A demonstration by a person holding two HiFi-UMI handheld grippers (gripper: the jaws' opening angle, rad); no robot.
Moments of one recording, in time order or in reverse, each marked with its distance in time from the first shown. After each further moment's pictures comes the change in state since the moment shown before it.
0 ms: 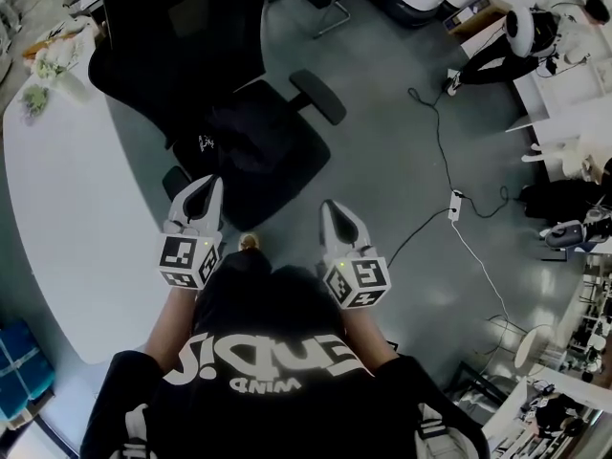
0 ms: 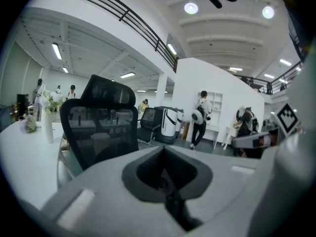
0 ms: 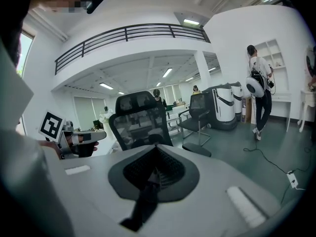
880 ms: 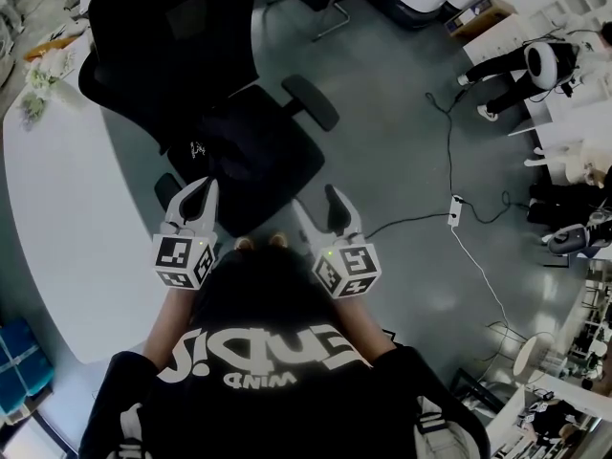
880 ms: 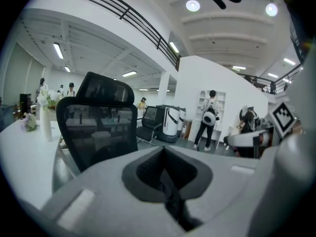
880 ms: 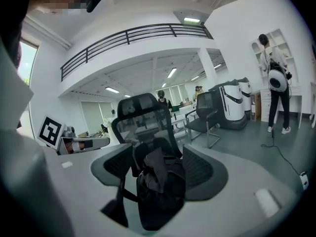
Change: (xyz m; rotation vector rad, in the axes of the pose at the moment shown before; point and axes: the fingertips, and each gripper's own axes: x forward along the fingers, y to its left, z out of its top) left arm 0.035 -0.022 0.003 -0.016 0.018 0.031; right arm 0.029 -0.028 0.021 0.017 -0.012 0.103
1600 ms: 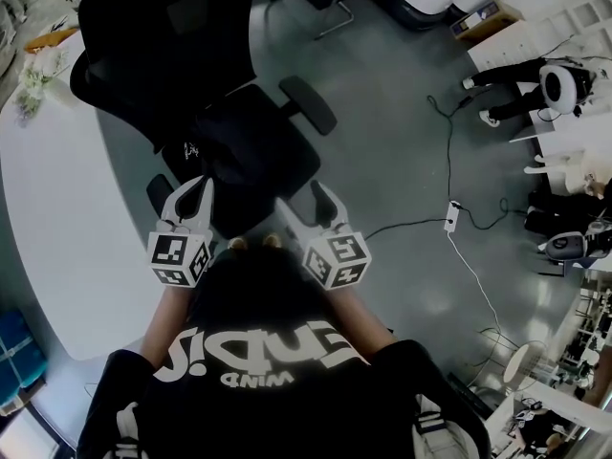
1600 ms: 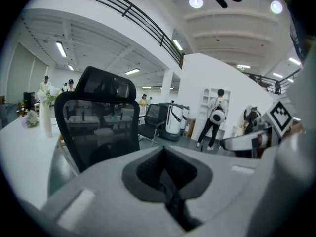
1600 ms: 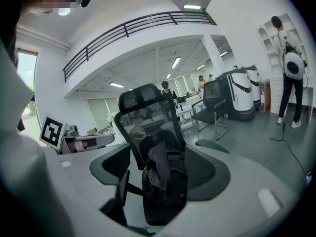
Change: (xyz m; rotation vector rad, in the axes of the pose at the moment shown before) left arm 0.035 0.006 -0.004 -0.024 0.025 0.038; right arm 0.042 -0.016 -0.005 0.028 0.106 0.098
